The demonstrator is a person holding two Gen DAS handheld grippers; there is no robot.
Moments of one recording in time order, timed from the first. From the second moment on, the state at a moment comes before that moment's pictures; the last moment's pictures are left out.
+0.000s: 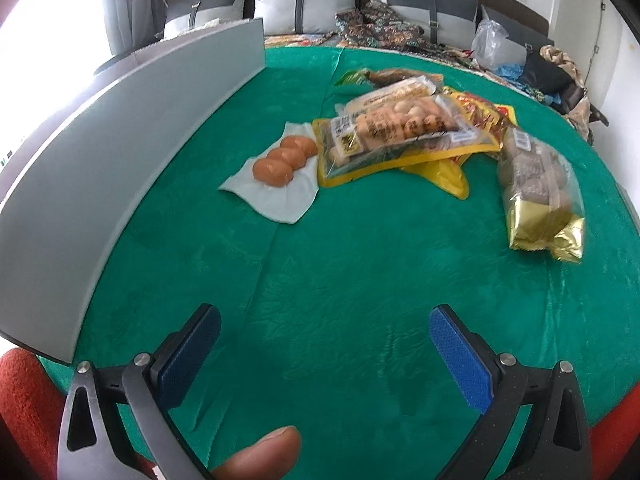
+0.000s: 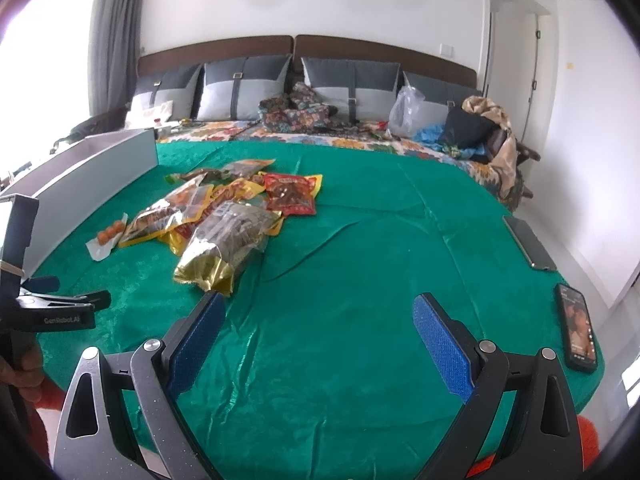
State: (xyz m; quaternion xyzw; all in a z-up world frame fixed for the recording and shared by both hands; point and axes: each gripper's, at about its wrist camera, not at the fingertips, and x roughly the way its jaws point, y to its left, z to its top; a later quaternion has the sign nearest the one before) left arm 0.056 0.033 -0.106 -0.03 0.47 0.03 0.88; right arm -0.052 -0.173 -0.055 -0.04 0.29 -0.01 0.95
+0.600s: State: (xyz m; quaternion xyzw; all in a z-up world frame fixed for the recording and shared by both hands) left arm 0.055 0.036 -0.112 -0.02 0.47 0.03 0.88; right arm -0.043 -0.173 -0.070 -0.04 0.33 0.00 0.94
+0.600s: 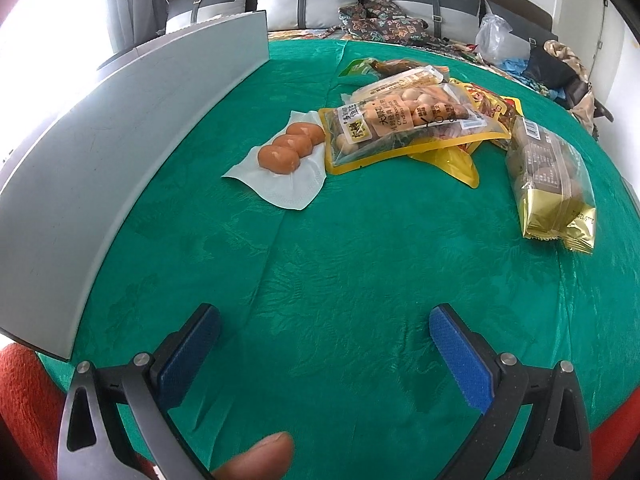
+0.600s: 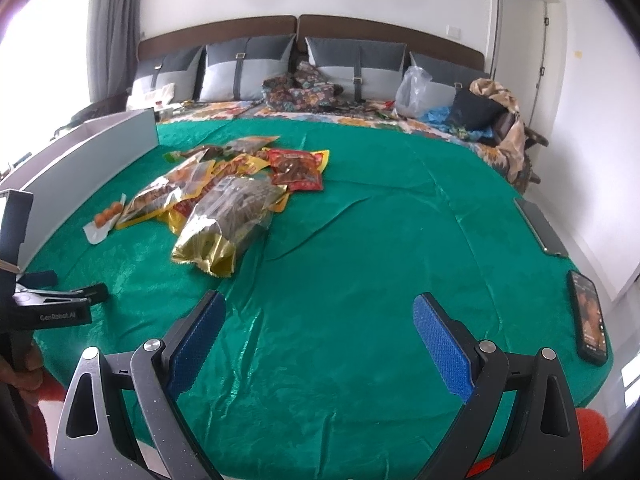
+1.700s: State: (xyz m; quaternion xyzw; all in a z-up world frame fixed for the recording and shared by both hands) left arm 0.063 0.038 -0.111 -0.01 0.49 0.01 0.87; right arm -0.030 -0.177 -0.086 -0.01 0.37 0.01 0.93
